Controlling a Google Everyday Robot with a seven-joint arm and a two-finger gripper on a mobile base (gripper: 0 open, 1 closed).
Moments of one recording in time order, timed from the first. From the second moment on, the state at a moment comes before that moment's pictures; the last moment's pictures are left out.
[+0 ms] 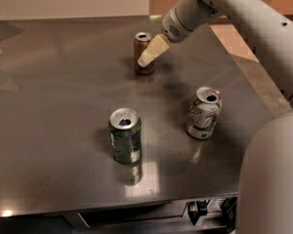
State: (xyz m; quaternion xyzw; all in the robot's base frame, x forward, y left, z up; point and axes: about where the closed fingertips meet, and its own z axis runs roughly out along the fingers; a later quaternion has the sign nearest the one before) arm 0.732 -0.034 0.899 -0.50 0.79 0.13 0.33
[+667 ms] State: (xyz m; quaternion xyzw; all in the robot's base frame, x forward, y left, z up) arm 0.752 -0.002 0.890 -0.51 0.78 0.15 0.34
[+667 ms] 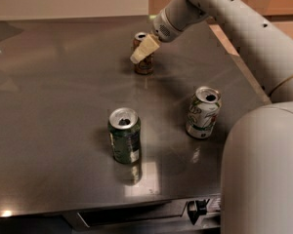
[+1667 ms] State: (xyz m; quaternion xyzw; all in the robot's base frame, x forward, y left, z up) arm 0.709 -0.014 0.916 -0.55 0.75 0.19 0.32
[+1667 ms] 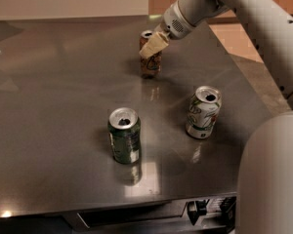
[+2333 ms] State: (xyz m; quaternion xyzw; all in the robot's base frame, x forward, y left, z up) arm 0.644 -0.053 0.937 -0.54 0.76 0.20 0.32
